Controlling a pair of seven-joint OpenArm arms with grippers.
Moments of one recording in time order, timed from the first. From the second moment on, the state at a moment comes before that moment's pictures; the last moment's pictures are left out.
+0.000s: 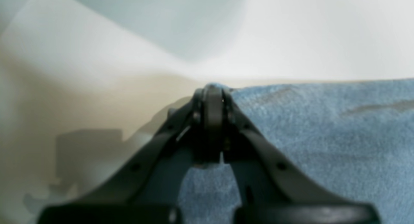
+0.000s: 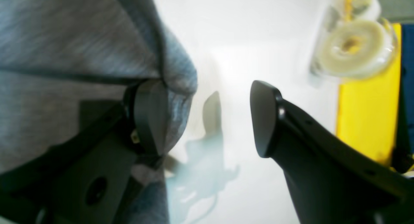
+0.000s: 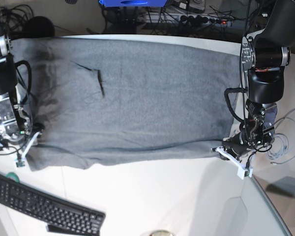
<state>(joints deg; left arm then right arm) -27.2 -17.5 -4.0 37.7 -17.0 -18.2 25.6 24.1 21.3 -17.7 38.3 2.2 -9.1 -24.9</state>
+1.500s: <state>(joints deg) -27.6 -18.4 -4.0 37.7 -17.0 -18.2 25.6 31.3 20.9 -1.0 21.4 8.5 16.5 -11.8</state>
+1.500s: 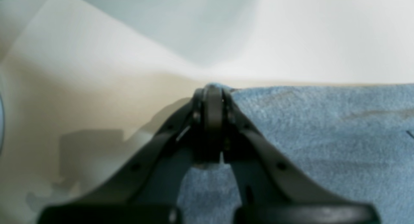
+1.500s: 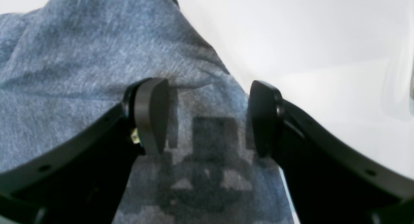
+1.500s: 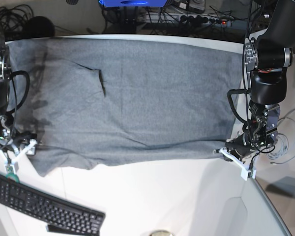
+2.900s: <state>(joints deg) -27.5 -18.3 -3.8 37.7 -17.0 -18.2 25.4 12.8 16.7 13.6 51.6 8.5 11.8 -34.0</state>
